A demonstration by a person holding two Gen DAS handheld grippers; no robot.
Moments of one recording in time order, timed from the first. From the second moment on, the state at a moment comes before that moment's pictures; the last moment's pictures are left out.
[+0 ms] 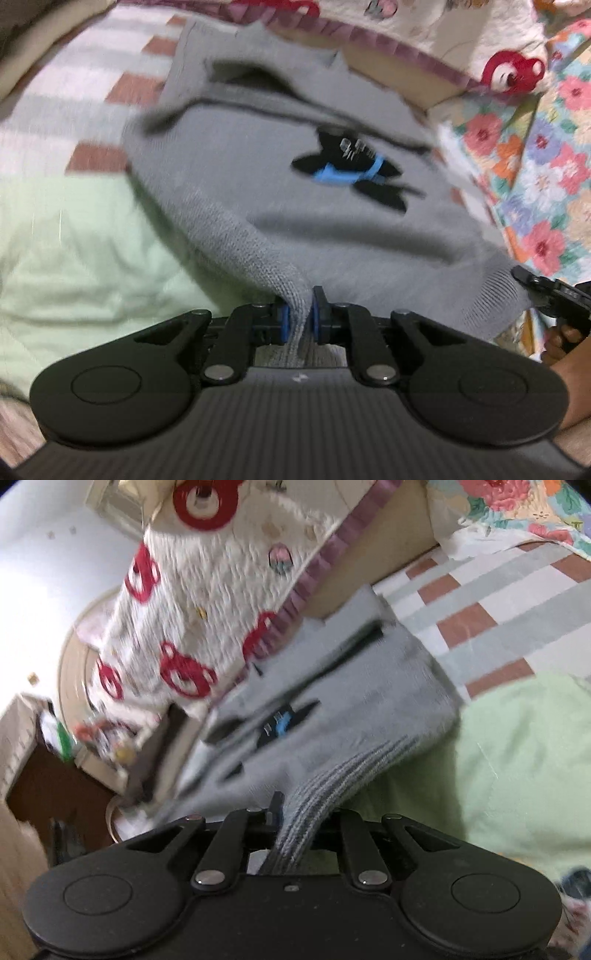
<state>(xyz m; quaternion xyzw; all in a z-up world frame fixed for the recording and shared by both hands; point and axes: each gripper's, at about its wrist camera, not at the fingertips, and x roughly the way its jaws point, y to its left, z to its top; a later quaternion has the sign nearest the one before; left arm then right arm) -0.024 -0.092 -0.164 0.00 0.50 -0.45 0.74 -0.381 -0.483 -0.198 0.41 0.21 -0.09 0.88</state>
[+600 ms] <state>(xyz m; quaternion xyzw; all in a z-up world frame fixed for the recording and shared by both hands) -0.003 -0.145 -0.100 0.09 0.37 -0.46 0.80 -0.269 -0.537 -0.093 0.23 0.24 -0.09 0.94</state>
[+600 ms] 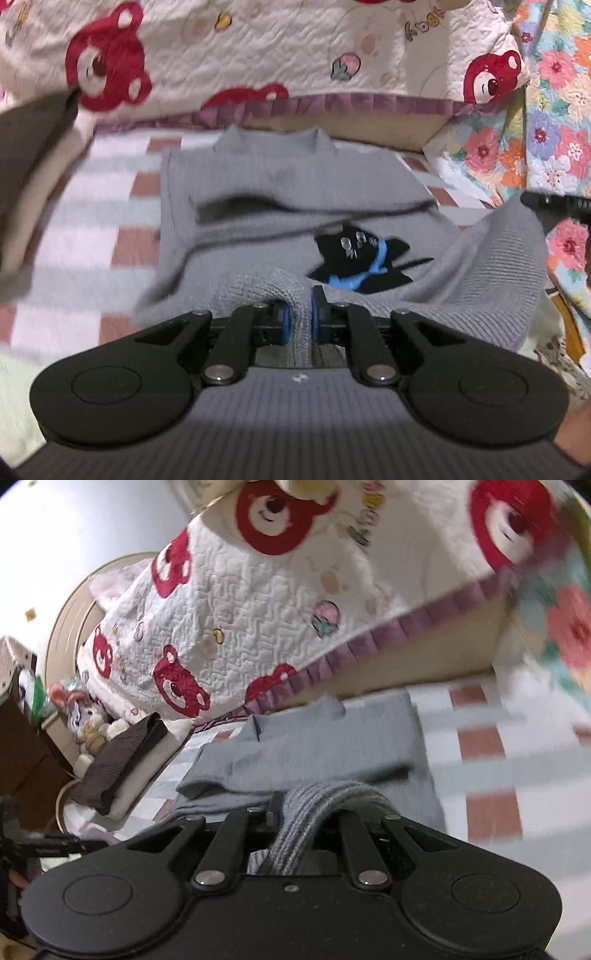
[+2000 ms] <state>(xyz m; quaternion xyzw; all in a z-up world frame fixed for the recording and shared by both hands) 0.240 -0.284 -0.119 0.03 0.35 -0.34 0.87 0.002 -0.684 -0.106 0.14 0.29 -0.14 0.93</state>
